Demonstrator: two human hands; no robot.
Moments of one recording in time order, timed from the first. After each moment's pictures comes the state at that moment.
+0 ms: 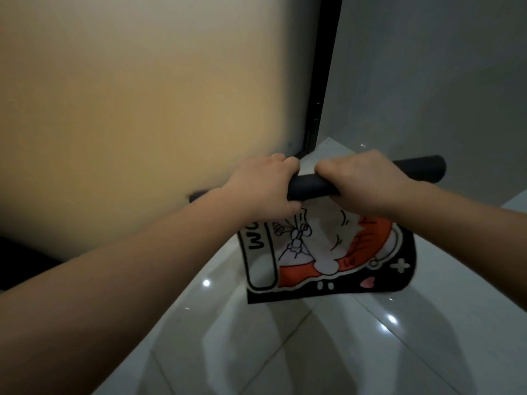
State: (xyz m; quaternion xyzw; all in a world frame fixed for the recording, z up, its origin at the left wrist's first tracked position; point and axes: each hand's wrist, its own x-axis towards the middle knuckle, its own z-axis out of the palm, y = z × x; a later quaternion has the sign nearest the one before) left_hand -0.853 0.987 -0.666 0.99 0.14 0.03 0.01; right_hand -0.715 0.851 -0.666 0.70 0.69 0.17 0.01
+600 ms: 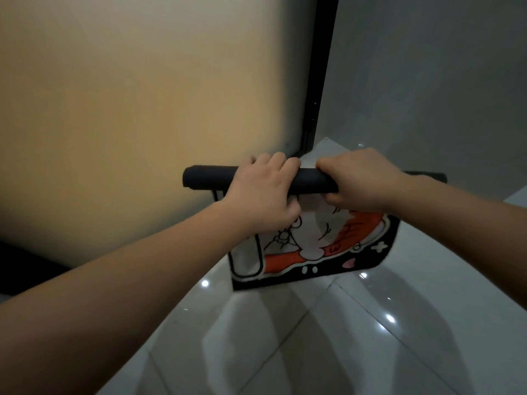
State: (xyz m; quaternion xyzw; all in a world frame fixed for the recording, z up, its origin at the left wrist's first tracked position) left_hand -0.858 0.979 -0.680 0.98 0.13 0.11 -0.07; right_hand -0.714 0.856 -0.657 0.75 0.65 0.07 0.01
